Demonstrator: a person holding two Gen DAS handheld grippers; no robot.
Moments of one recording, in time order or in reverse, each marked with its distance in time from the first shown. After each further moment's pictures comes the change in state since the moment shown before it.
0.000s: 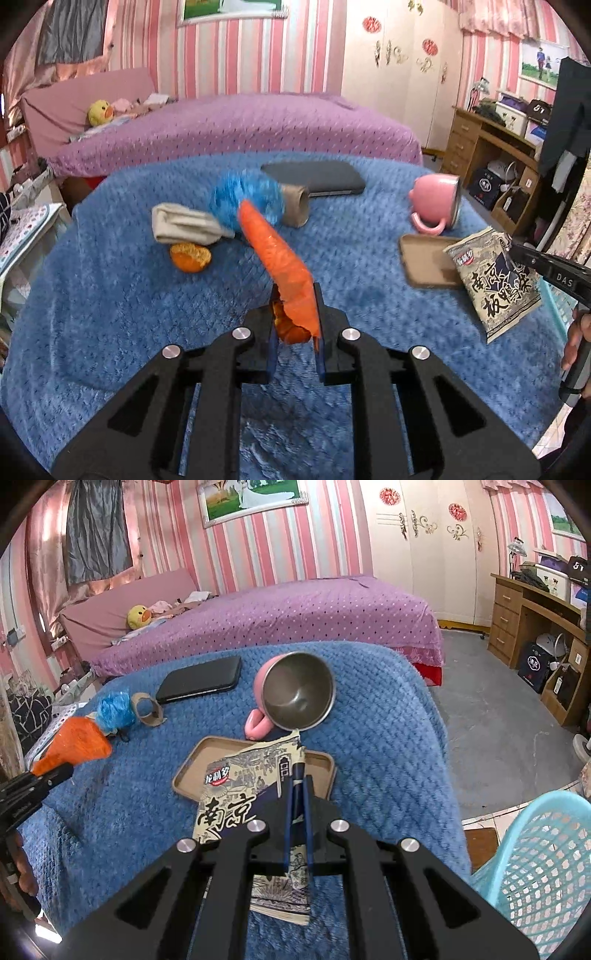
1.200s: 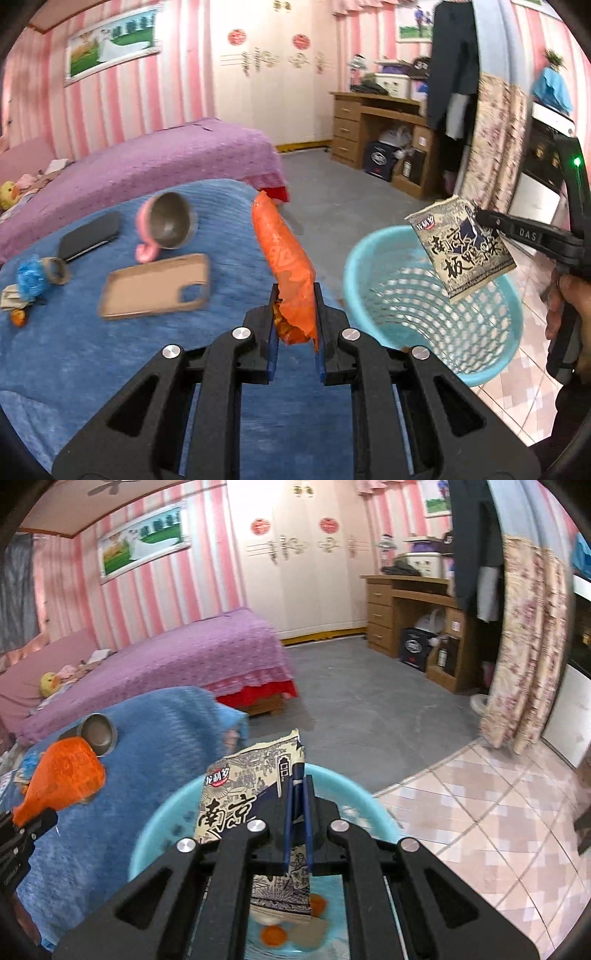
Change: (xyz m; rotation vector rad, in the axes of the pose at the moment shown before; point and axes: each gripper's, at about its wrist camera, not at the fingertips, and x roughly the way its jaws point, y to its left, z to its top) left arm -0.038 -0.305 -0.034 0.304 -0.051 -0.293; right arm -0.159 -0.252 -0.058 0.248 -0.130 -0.350
